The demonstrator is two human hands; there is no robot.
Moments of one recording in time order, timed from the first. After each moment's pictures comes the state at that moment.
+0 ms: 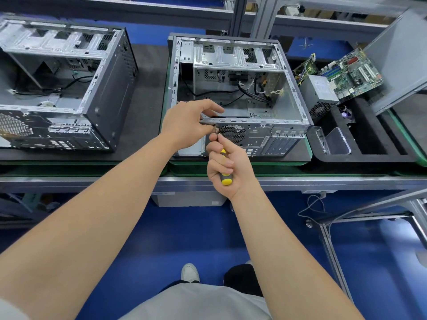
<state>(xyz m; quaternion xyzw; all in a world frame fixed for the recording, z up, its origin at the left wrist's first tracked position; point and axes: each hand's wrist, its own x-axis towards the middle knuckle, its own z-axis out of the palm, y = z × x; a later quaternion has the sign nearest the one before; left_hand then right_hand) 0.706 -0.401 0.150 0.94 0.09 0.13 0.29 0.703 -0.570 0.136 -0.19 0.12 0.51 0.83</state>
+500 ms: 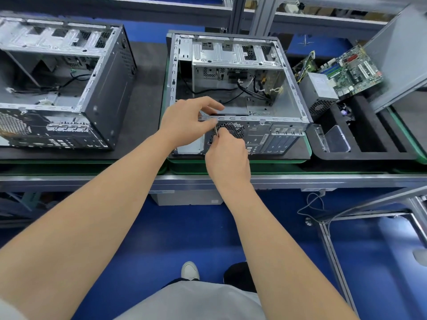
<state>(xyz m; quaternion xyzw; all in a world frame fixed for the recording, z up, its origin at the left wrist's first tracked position) 0.705 -0.402 0.153 0.94 0.08 0.12 0.31 0.697 -0.554 0.136 -0.94 -0.14 0.03 0.30</state>
